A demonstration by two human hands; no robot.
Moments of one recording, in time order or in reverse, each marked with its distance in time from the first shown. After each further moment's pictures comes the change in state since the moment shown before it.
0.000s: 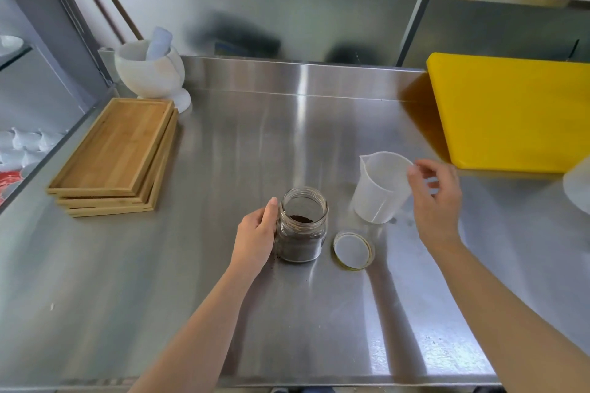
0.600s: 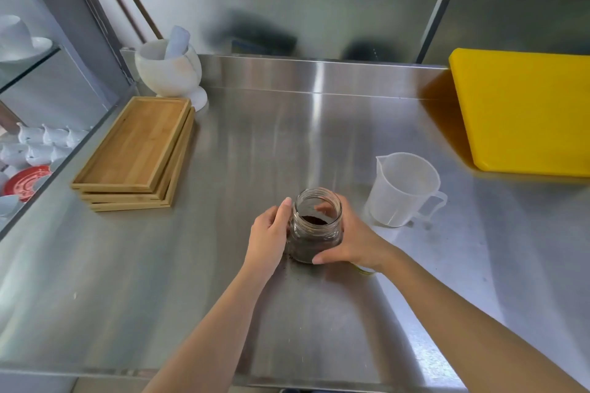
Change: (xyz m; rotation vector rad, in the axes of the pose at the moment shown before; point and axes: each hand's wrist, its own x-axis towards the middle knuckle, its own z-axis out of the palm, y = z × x) left_hand -0.002 0.003 0.001 -0.094 -0.011 -0.033; right_hand -0.054 0.004 0.070 0.186 -1.120 0.173
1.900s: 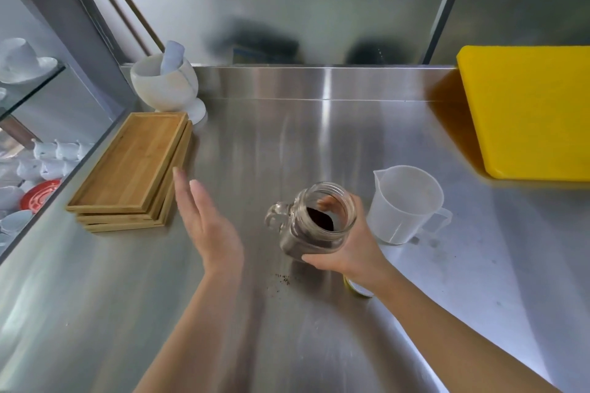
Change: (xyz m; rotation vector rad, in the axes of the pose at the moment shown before) left_hand 0.010 0.059 -0.019 -0.312 0.524 0.312; right_hand 0.010 -0.003 0.001 0.178 0.312 -0.200
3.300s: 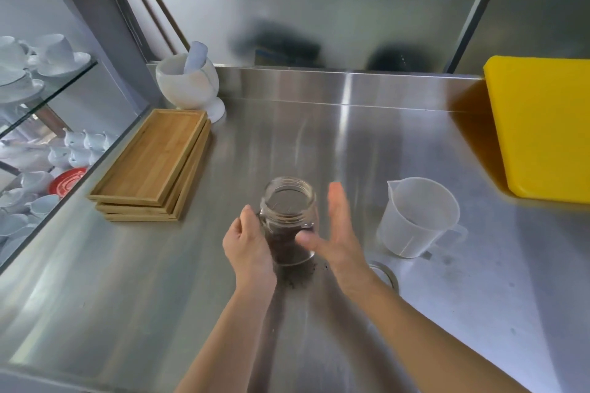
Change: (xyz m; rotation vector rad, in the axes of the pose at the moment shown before) left_hand -0.022 -0.024 0.016 0.021 0.235 -0.367; right_hand 0.007 -0.024 0.026 0.154 -0.161 0.127
